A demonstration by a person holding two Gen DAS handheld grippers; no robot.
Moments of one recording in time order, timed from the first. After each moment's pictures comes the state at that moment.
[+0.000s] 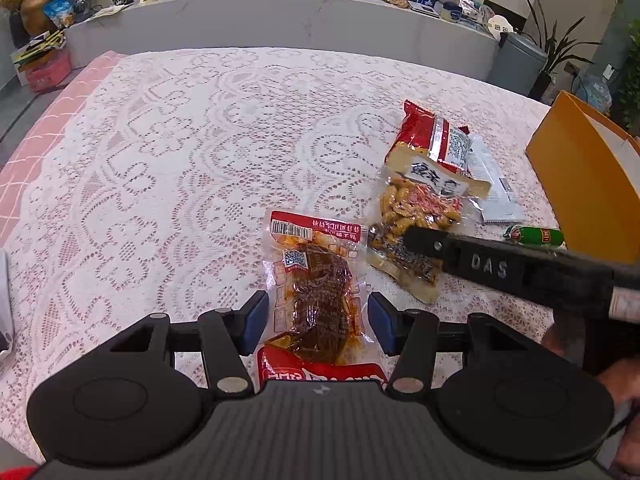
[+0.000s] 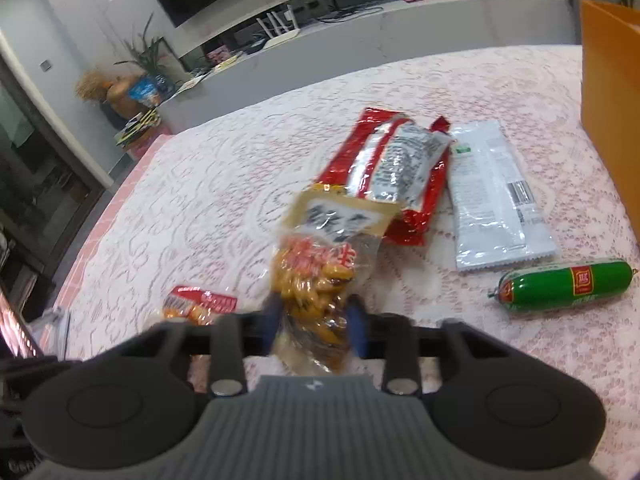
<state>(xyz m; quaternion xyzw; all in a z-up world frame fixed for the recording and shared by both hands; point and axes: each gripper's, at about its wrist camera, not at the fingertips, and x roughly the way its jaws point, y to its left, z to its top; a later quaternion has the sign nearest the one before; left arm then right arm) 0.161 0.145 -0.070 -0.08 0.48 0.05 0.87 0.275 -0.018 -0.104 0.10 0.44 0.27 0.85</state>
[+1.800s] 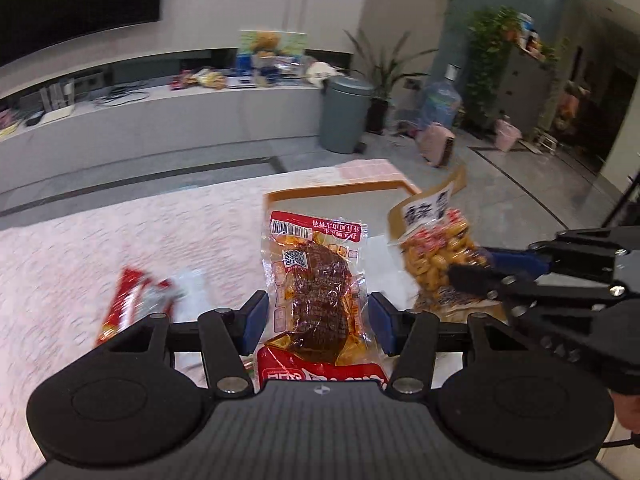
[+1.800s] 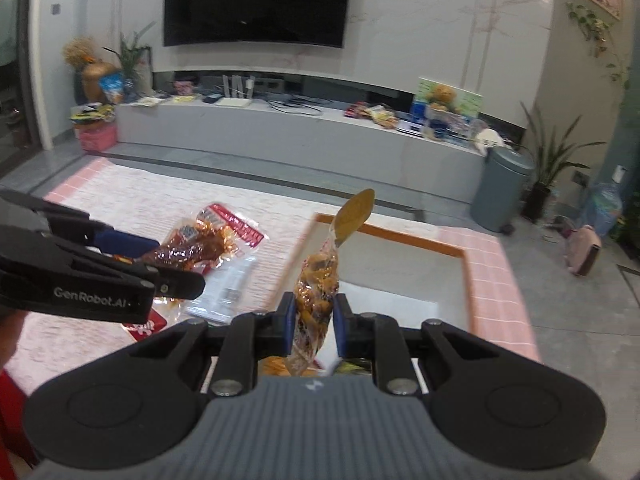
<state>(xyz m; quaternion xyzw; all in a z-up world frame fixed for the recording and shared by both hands) 0.221 -0.086 0.041 -0.01 0.38 -0.16 0.91 0.224 -0.262 0.067 -0.09 0.32 0.17 0.93</state>
